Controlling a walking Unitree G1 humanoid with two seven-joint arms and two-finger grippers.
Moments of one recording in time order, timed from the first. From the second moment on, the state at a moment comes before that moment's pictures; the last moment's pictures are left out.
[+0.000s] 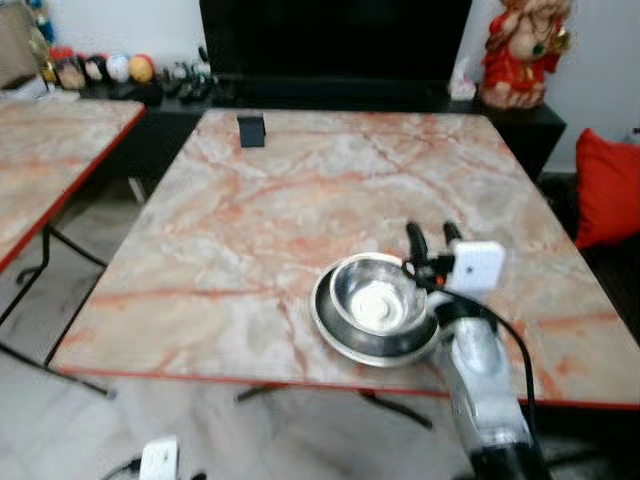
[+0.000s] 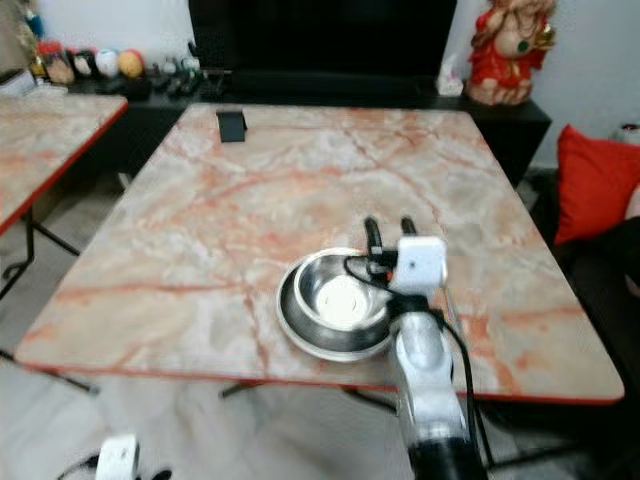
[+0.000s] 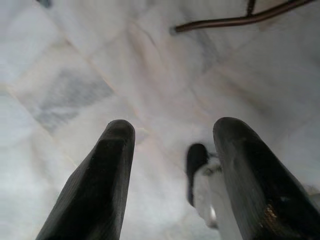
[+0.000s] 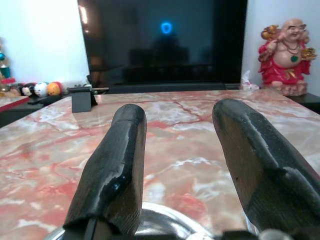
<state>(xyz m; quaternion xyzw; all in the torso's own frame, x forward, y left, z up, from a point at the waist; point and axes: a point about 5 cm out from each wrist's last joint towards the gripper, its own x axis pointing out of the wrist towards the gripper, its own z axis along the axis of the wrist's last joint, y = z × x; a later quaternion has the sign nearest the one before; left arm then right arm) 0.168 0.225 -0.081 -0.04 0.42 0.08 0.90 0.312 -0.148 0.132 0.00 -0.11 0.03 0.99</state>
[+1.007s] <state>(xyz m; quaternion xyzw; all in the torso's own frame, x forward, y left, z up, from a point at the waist) 0.171 0.221 -0.081 -0.05 0.41 0.09 0.90 0.312 -0.143 0.133 -0.01 -0.12 0.05 0.99</state>
